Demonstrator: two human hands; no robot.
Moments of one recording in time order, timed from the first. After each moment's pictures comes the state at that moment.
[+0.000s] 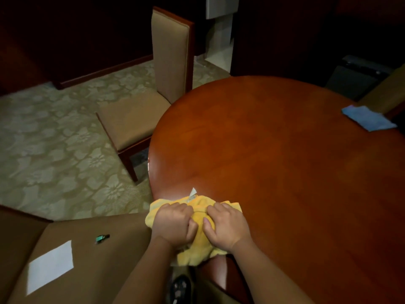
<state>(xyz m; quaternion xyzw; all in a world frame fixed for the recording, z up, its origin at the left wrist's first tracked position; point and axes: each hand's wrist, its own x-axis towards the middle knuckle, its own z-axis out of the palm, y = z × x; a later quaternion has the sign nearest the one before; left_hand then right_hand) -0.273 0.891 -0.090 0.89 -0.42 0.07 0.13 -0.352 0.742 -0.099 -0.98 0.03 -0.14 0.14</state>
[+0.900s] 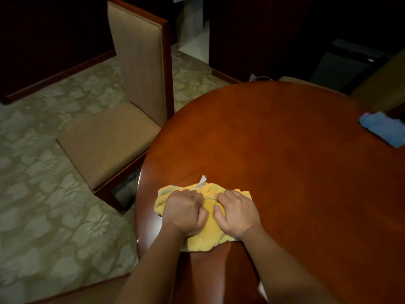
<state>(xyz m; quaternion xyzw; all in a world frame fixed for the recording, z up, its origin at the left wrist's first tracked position) -0.060 0.784 -0.081 0.86 -0.49 0.02 0.14 -0.163 0.653 -0.094 -0.97 0.12 -0.15 0.11</state>
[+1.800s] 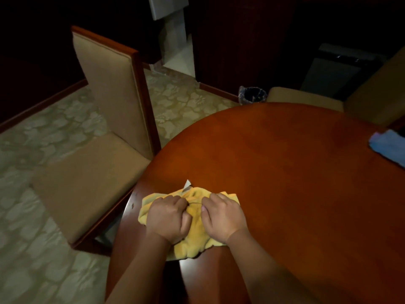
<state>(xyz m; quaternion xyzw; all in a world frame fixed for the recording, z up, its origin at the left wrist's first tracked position) 0.065 0.697 -0.084 0.86 -0.49 0.04 0.14 -0.040 0.571 -0.099 -0.96 0.14 -0.18 0.14</state>
